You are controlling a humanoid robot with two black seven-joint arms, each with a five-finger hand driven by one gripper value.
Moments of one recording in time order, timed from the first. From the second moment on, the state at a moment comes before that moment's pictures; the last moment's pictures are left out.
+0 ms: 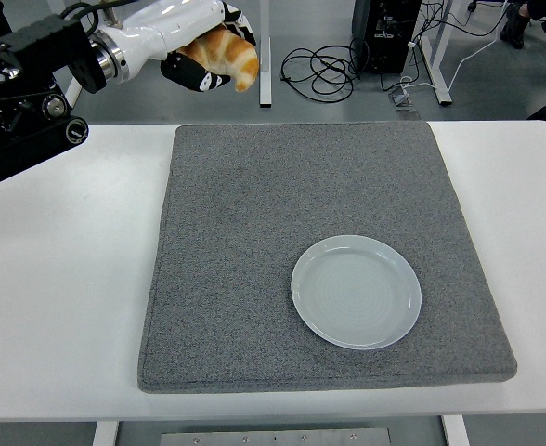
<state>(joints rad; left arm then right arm) -1.51 0.48 0.03 -1.07 1.21 0.24 -0.15 -0.13 0.00 -0.12 0.13 -0.15 -0.11 0.33</state>
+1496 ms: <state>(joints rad) -1.52 0.00 0.14 -1.05 1.22 0.23 -0.18 -0.13 0.00 -0.12 0.13 -0.15 -0.11 0.33</state>
